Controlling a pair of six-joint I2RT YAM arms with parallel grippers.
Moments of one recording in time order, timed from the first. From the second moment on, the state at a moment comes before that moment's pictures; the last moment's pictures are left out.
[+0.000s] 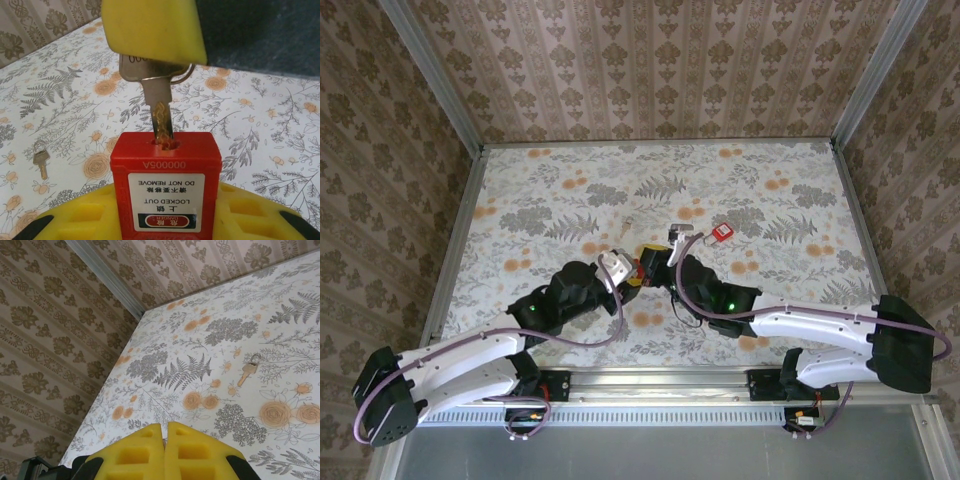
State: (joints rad) left arm -0.97 0.88 0.48 0.01 -0.03 0.05; right arm 1.11 1.26 0.75 0.22 0.52 0.77
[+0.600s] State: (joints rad) left arm -0.93 0.94 0.48 0.02 -0.01 0.07; right arm 1.12 1.32 0.76 0.23 0.54 0.77
